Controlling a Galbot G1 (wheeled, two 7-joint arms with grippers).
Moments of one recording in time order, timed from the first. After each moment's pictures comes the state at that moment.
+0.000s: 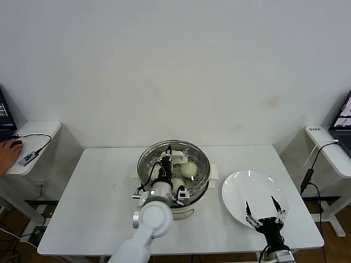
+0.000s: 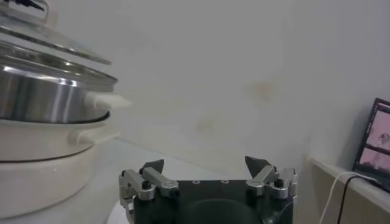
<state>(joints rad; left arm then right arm) 0.95 -1.43 0.02 -1.85 1.51 0.48 0.38 -1.62 1.55 0.80 1.93 -0.17 0.22 -0.19</state>
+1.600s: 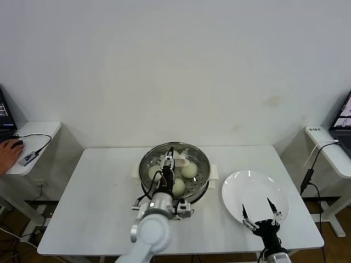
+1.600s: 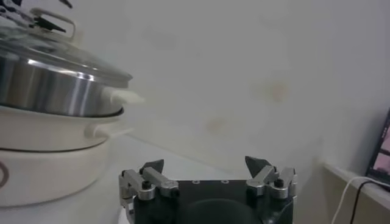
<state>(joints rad) 1.06 -1.42 0.02 -1.94 1.49 0.46 0.32 -1.64 1.54 0.78 1.93 -0.19 0.24 -0.19</state>
